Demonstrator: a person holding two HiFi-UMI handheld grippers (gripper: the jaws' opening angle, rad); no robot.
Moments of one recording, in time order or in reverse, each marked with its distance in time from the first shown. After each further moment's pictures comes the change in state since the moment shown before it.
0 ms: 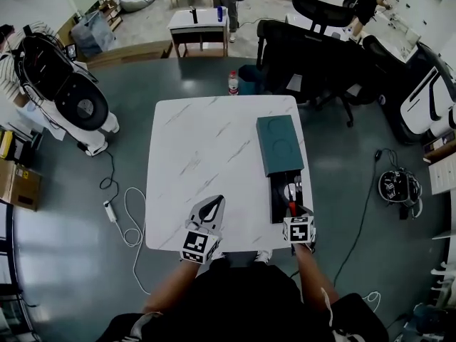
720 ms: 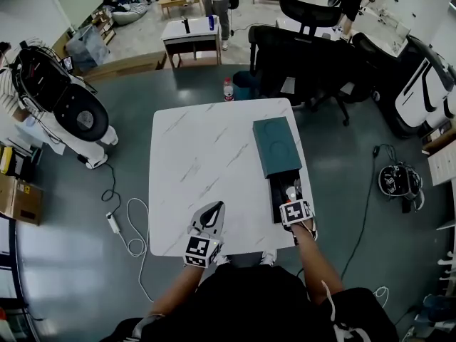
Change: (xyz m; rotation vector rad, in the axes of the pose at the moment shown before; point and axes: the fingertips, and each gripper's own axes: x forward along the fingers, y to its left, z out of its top) left arm -0.011 -0.002 -0.009 -0.005 0.007 -0.009; right arm 0.035 0.003 -0.015 -0.059 0.276 0.035
